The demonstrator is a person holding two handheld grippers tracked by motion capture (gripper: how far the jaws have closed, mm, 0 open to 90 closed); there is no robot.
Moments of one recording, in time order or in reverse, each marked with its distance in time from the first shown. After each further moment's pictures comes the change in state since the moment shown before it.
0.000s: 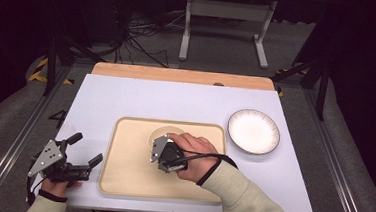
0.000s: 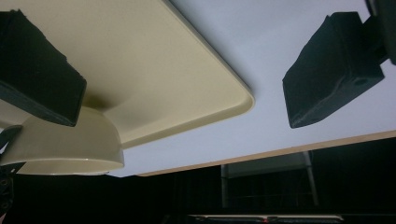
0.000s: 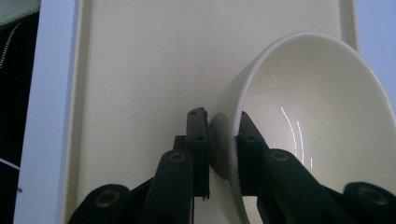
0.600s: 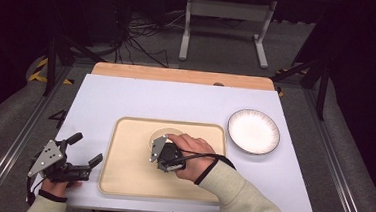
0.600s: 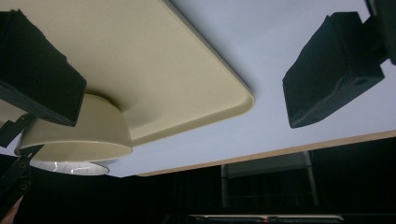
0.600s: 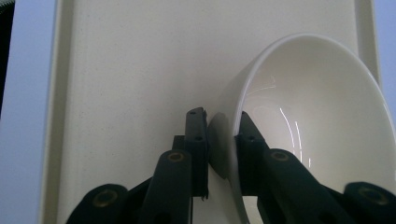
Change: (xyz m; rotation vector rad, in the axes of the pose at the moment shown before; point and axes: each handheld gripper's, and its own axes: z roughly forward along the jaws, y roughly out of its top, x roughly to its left) left arm 0.000 0.000 0.000 0.005 -0.003 0.005; right arm -0.003 -0.004 0.017 0.010 0.013 0.005
